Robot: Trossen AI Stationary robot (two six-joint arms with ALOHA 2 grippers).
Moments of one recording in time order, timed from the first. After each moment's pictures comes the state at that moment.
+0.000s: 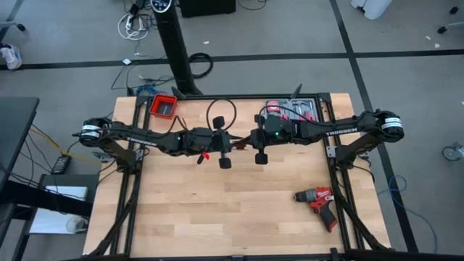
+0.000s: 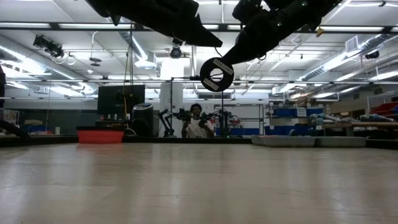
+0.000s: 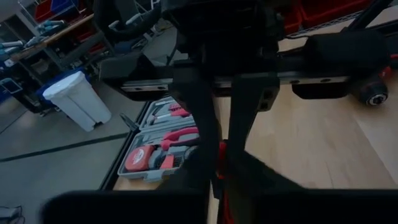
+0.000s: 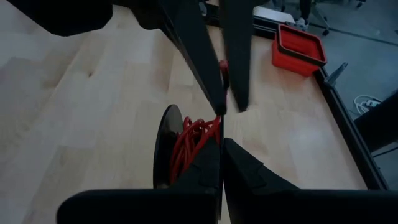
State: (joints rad) left arm -0.01 1.53 0.95 0.33 -0.29 0.31; right arm -0.09 1.41 0.90 0.01 0.05 -0.25
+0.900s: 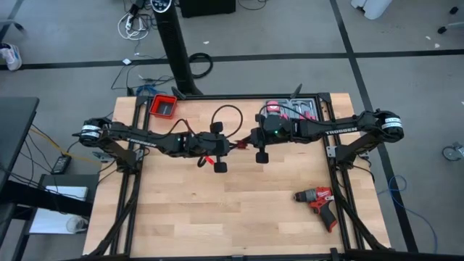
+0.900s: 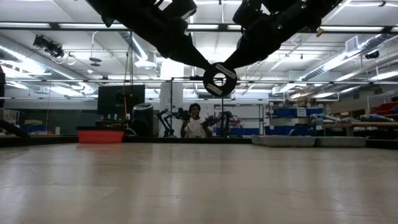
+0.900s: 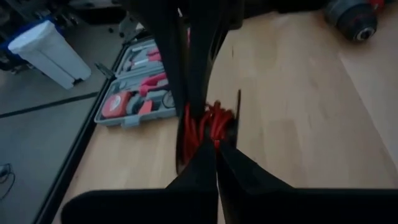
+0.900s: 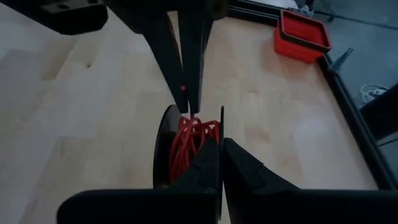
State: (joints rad) left arm -0.02 1.53 0.95 0.10 -0.29 0.23; right arm -0.11 1.41 0.90 -0.03 0.04 -0.24
